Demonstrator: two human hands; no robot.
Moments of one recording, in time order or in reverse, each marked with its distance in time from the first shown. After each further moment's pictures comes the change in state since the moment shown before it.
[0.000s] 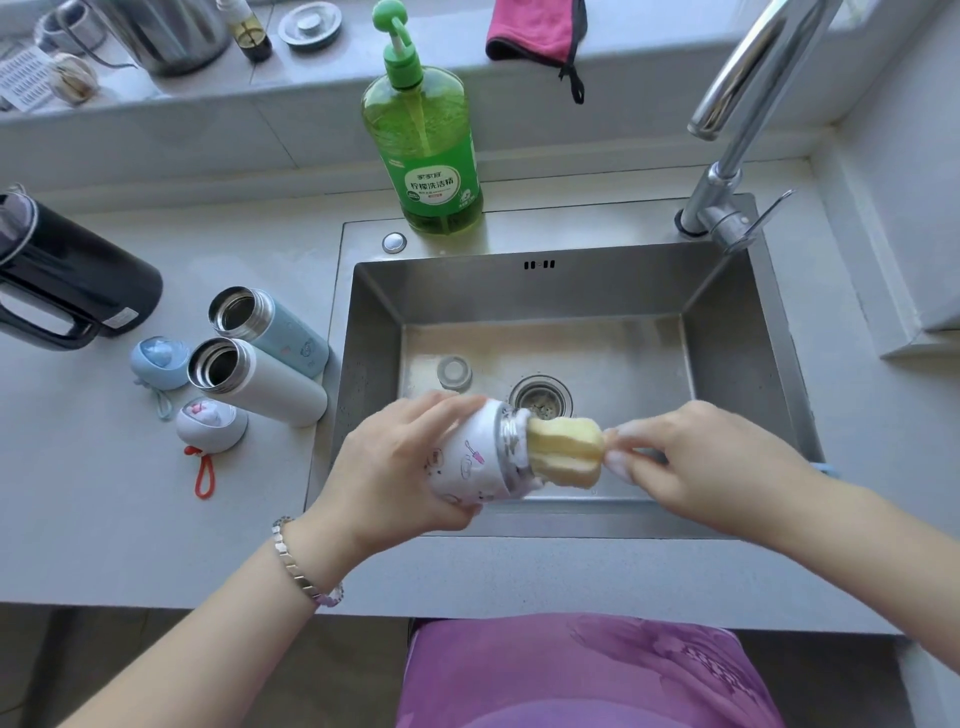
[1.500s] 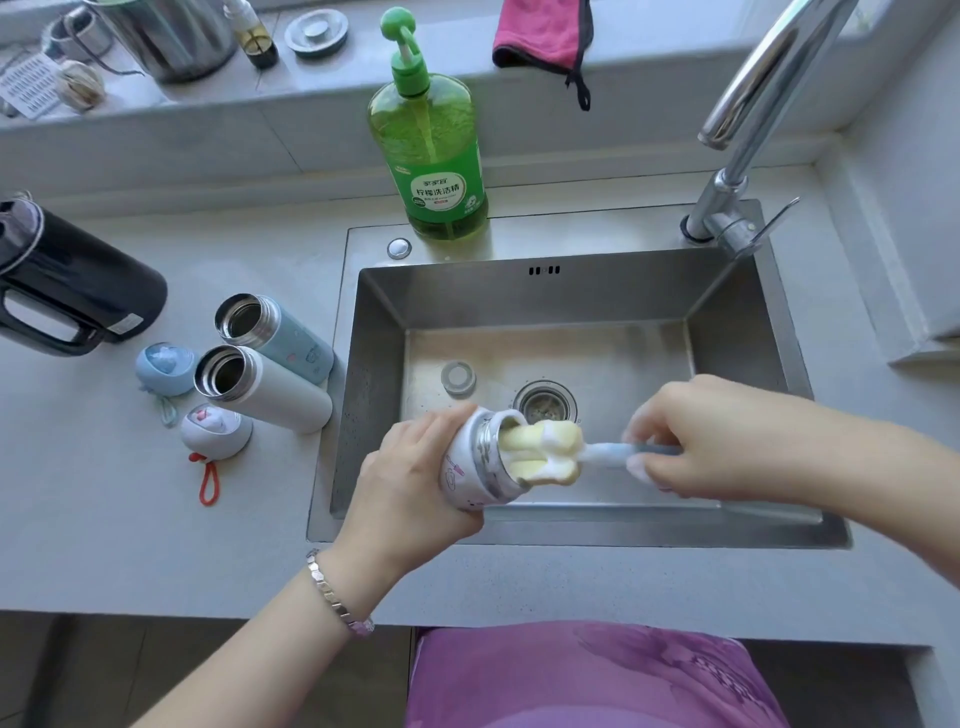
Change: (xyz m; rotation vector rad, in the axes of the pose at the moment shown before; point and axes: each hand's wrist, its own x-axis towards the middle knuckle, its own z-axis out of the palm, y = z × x) left_hand -0.011 0.003 0.018 -0.136 0.008 -0.279; right_hand 0.018 -0.023 -0.042 -0.001 -0.370 0.165
